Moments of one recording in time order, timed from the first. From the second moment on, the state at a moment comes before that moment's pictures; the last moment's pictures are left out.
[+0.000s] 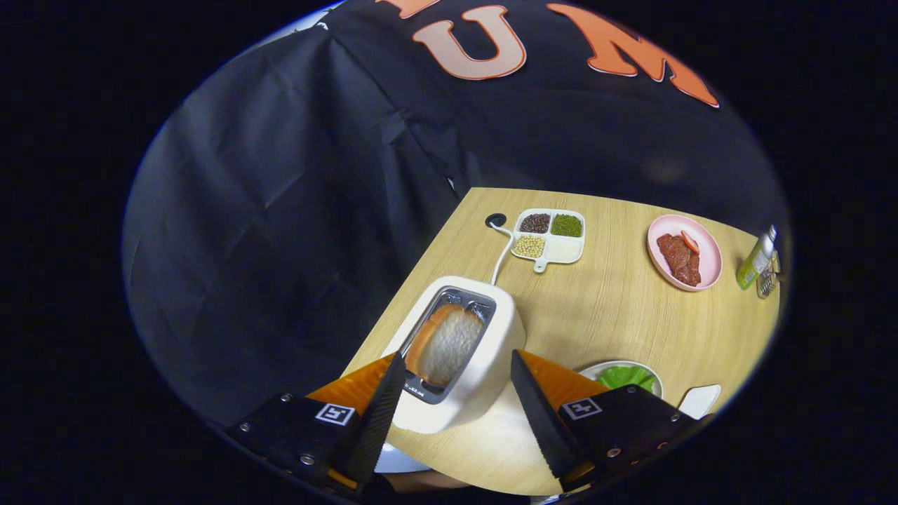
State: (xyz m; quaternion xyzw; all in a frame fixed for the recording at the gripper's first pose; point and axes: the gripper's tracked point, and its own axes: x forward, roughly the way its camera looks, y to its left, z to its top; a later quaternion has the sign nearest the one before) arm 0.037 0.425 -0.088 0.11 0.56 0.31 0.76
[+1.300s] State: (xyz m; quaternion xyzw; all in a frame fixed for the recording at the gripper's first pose) arm 0.040 0.431 -0.091 0.15 0.56 0.30 0.76
